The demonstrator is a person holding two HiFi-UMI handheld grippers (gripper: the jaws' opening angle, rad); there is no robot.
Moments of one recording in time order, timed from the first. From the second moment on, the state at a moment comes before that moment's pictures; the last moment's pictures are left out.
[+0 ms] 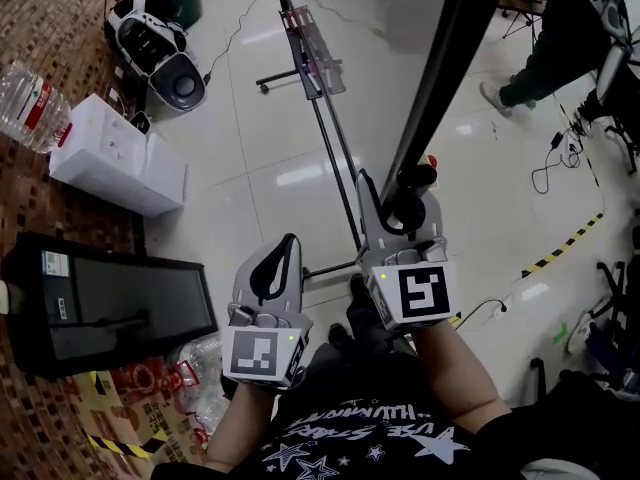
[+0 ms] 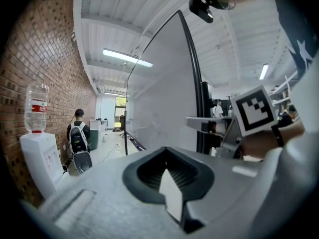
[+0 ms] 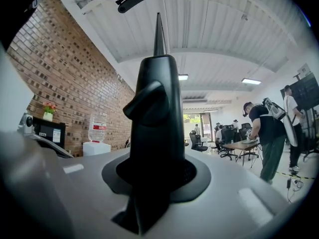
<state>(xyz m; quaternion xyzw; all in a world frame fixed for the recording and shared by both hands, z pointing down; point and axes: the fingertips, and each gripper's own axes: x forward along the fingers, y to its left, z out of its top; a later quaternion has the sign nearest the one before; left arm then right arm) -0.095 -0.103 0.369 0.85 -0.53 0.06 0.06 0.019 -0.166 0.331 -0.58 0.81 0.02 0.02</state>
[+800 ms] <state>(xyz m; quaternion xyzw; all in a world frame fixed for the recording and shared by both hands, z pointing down) -0.013 -0.025 0.345 0.84 -0.54 0.04 0.03 0.057 -0.055 0.328 -0.58 0.82 0.01 0.03</state>
